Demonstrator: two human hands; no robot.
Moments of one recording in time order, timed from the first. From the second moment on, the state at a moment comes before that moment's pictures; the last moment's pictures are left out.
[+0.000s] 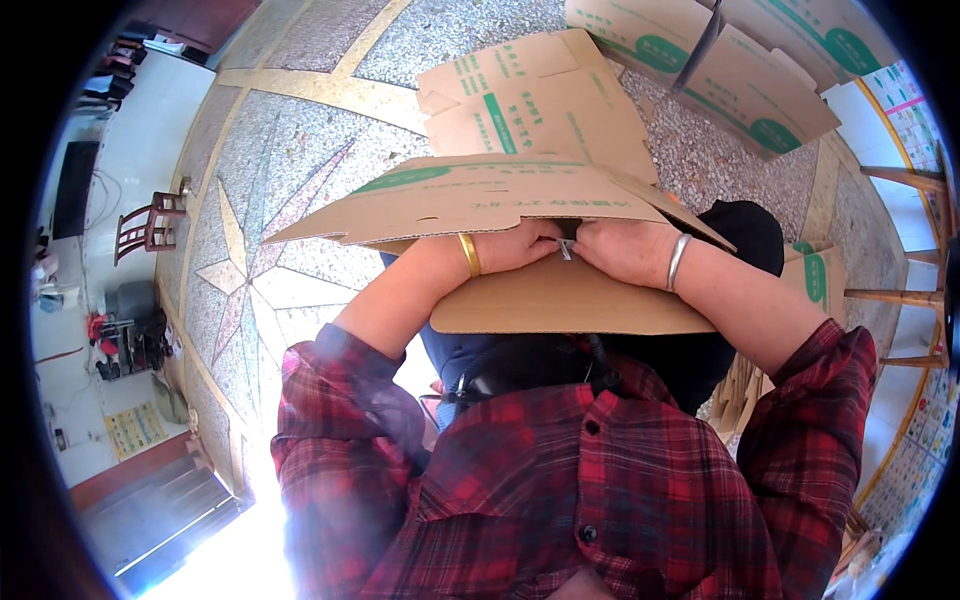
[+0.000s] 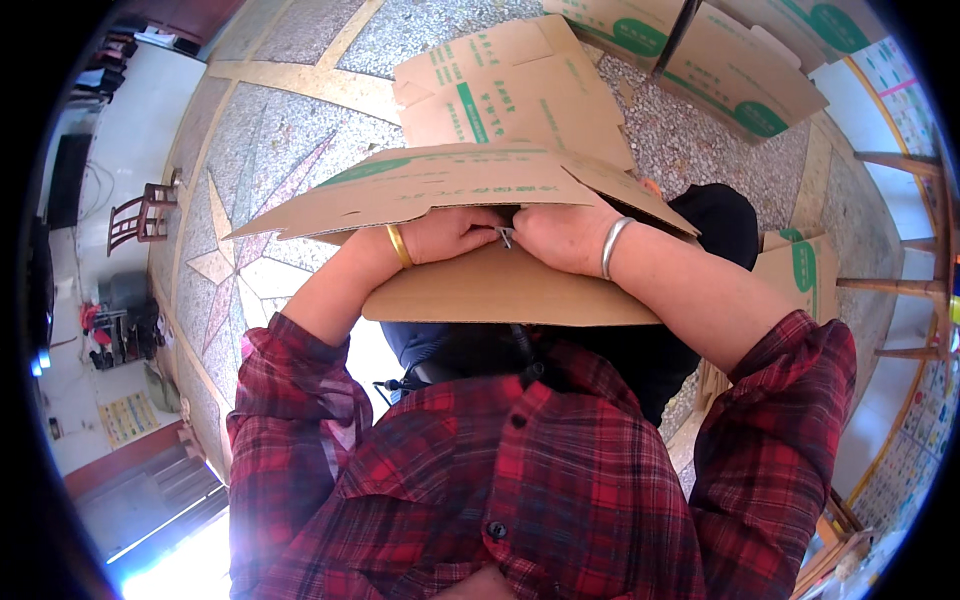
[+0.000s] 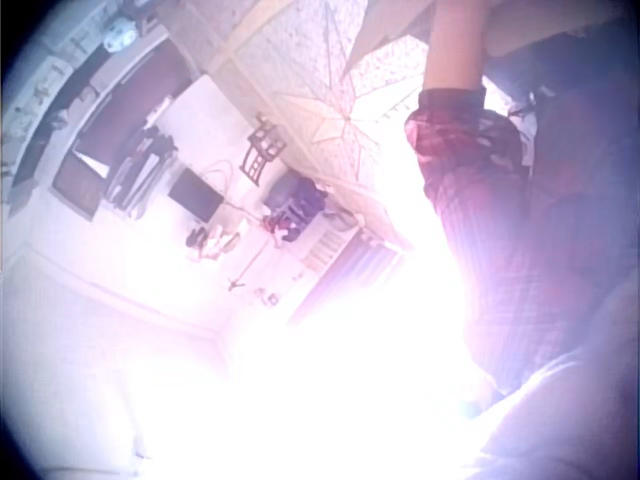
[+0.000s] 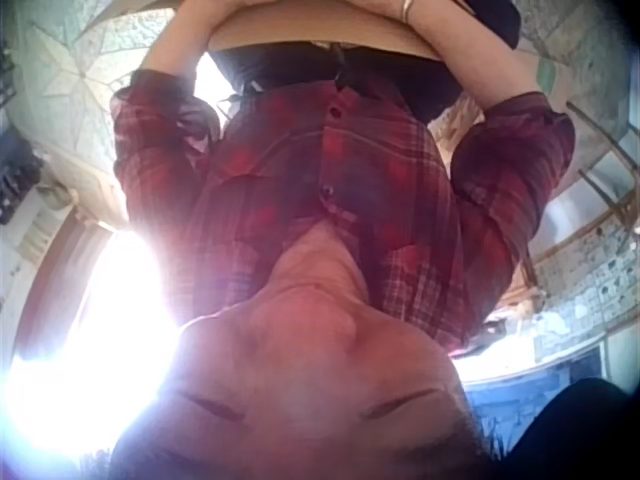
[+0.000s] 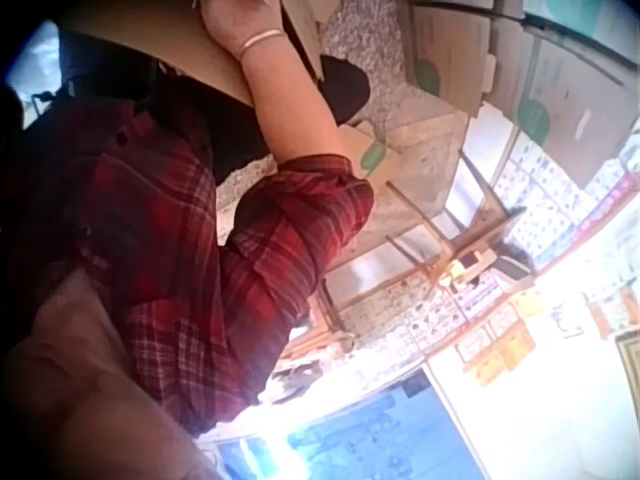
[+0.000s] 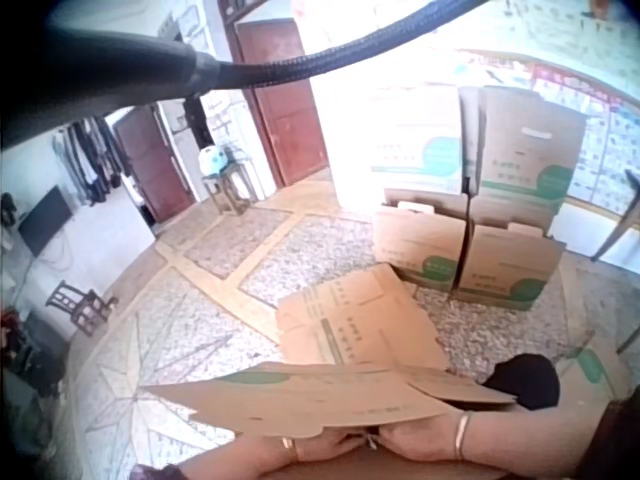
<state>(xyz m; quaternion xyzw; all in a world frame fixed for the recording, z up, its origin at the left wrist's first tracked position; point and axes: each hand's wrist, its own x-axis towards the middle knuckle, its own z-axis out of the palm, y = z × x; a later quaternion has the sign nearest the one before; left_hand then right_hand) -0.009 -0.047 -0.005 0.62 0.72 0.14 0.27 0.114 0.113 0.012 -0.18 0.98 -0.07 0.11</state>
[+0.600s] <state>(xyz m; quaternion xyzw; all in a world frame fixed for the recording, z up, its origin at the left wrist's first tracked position) -0.016 -0.050 0.003 0.67 0.70 0.15 0.19 0.202 0.128 0.093 -0.13 0.97 -0.18 0.06</state>
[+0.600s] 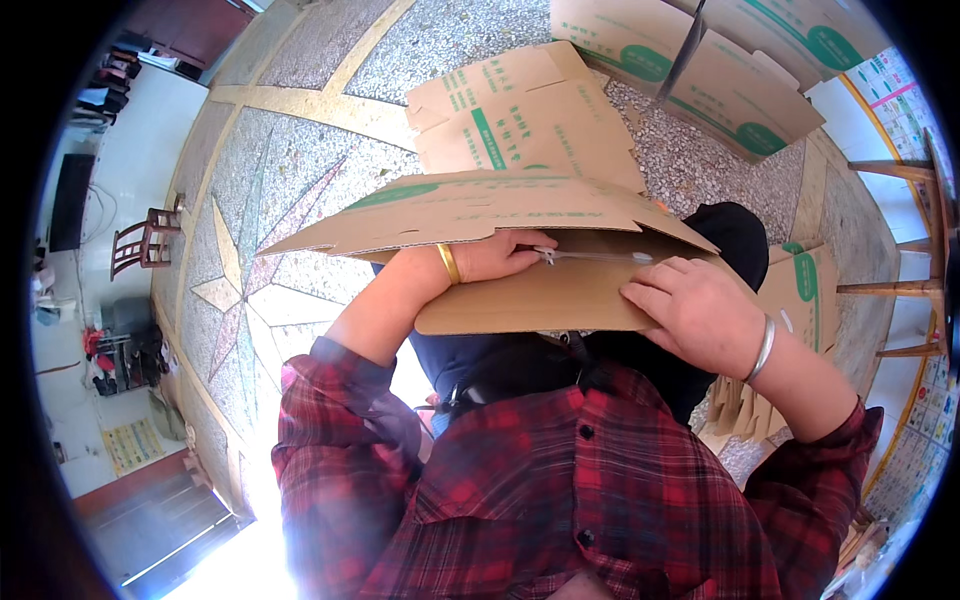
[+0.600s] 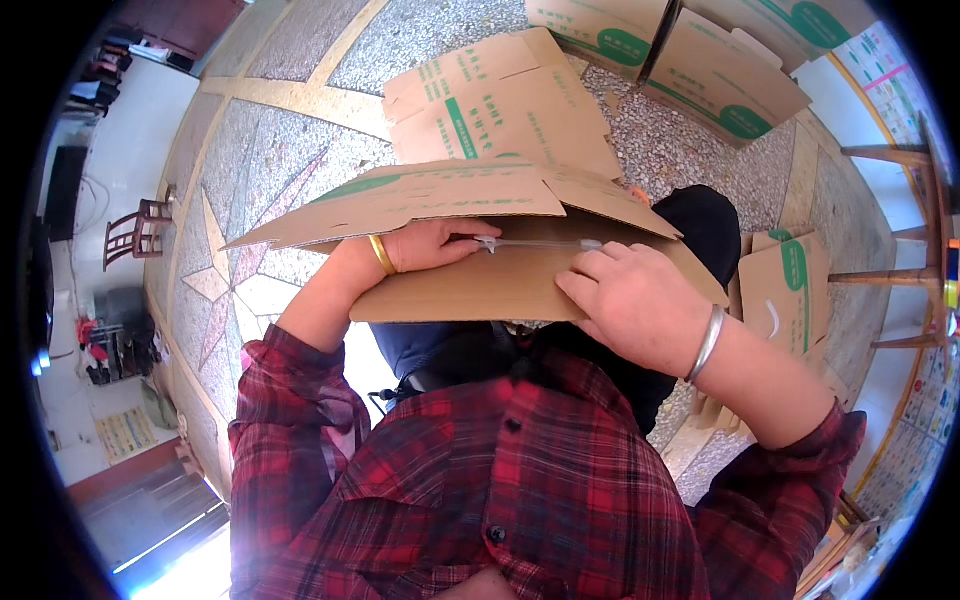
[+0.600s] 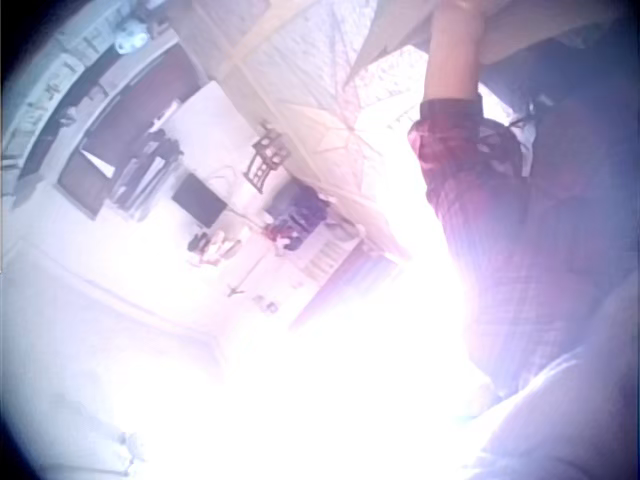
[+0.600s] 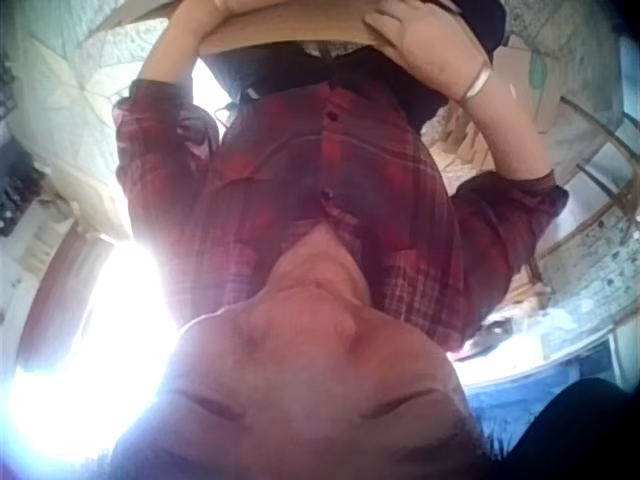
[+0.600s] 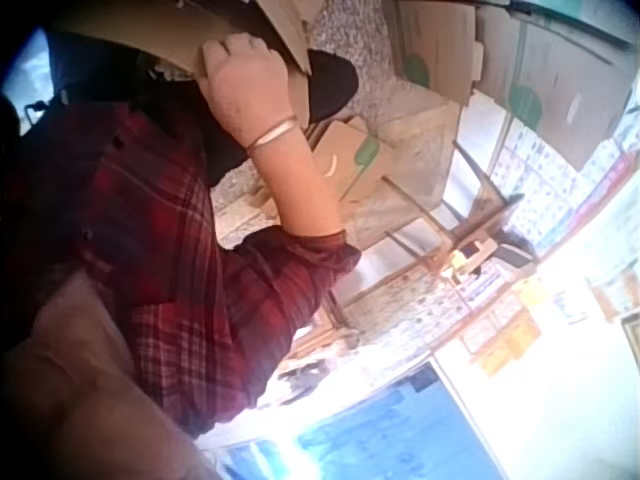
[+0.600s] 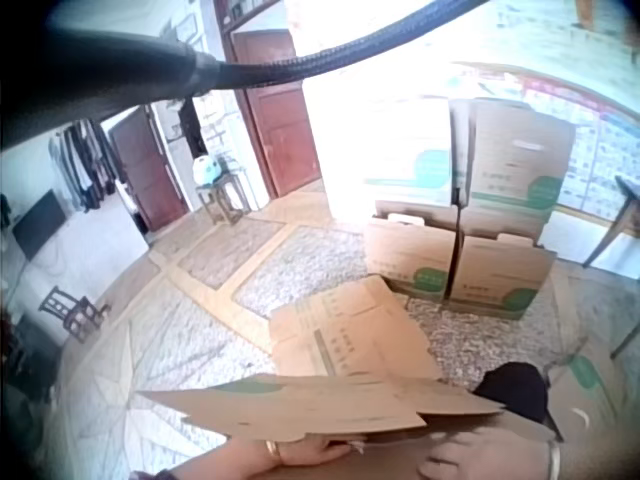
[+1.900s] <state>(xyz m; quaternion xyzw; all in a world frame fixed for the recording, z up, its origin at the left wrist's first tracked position) -0.040 -0.072 0.113 0.54 0.82 0.13 -0.15 0.117 0.165 0.114 -0.11 0.98 -0.06 -0.15</state>
